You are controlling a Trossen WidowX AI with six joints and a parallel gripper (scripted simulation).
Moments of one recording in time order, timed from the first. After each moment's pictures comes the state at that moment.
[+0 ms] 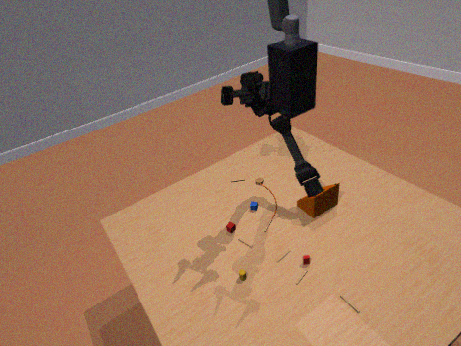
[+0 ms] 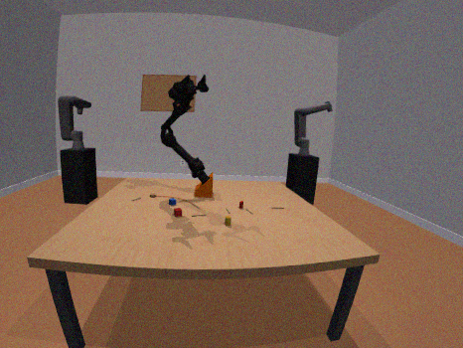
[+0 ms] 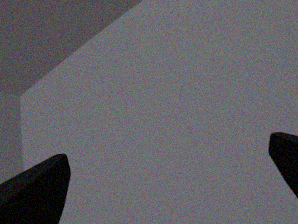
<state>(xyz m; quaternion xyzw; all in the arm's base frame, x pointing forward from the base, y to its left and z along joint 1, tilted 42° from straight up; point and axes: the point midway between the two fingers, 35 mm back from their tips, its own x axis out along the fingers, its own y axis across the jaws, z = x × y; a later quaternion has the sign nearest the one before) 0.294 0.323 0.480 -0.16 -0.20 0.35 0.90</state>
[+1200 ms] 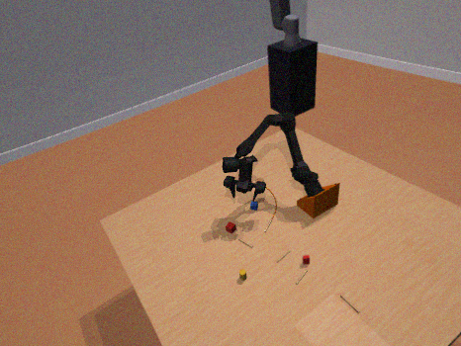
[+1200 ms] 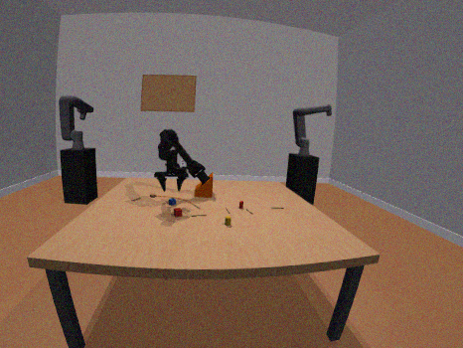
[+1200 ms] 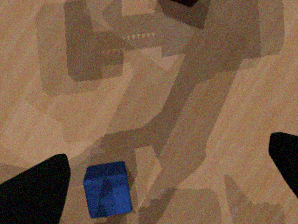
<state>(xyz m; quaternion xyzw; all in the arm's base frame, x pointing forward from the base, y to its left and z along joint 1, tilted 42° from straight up) 0.271 -0.115 0.149 -0.51 0.62 0.01 0.59</state>
